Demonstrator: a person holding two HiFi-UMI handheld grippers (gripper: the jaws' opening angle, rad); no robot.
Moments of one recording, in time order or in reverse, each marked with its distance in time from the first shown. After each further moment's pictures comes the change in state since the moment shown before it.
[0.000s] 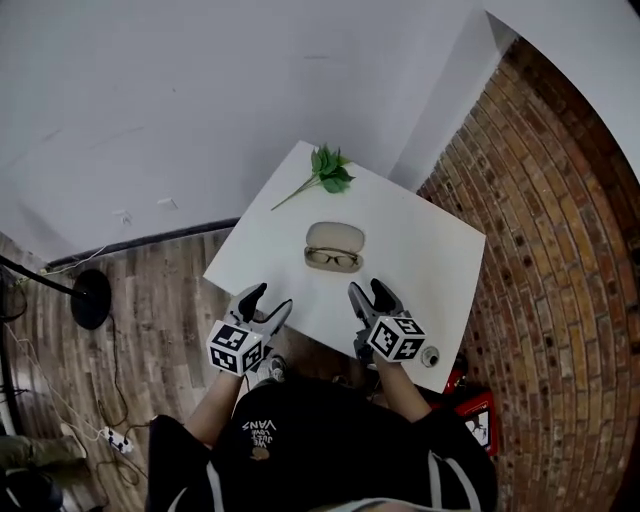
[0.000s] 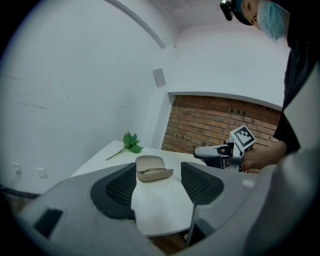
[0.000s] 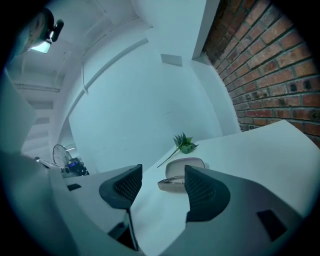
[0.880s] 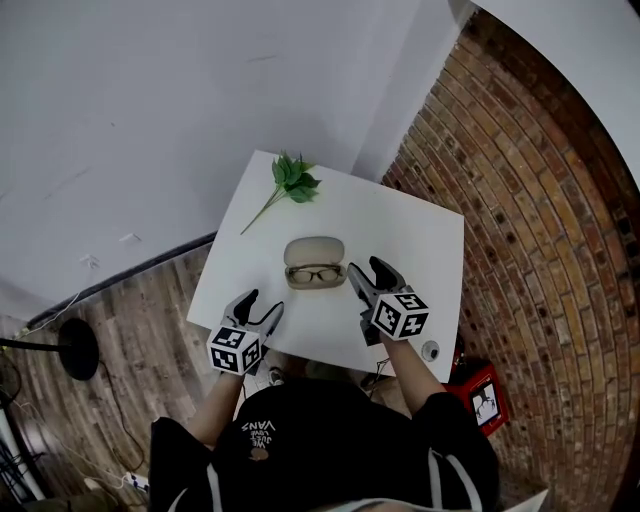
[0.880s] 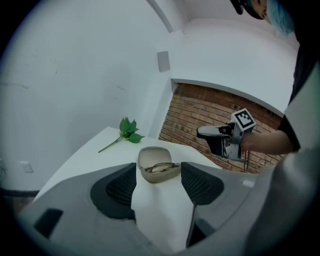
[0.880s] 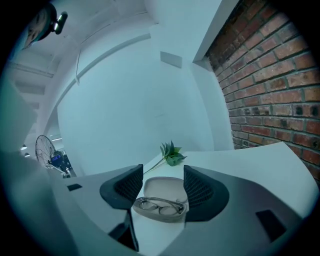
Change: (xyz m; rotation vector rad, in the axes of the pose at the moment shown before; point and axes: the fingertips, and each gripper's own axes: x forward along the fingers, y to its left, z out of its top) left arm 0.082 0.050 -0.022 -0.053 0.132 -0.110; right arm 0.049 -0.049 0.056 -0.086 -0.007 -0.129
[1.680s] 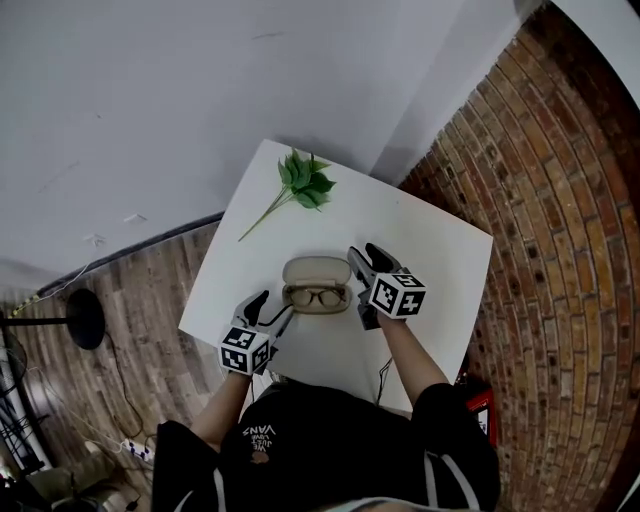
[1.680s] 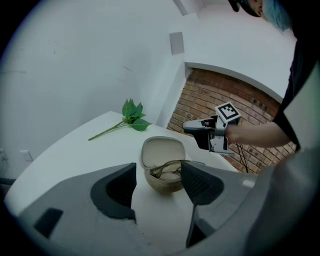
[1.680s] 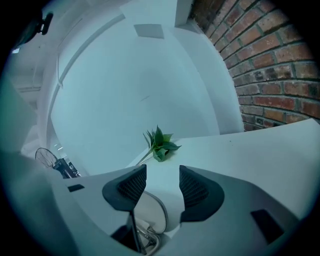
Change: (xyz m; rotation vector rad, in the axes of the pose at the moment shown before) left arm 0.086 0.027 -0.019 -0.076 0.128 0.074; right arm 0.133 -0.079 -0.017 0.128 0.173 0.063
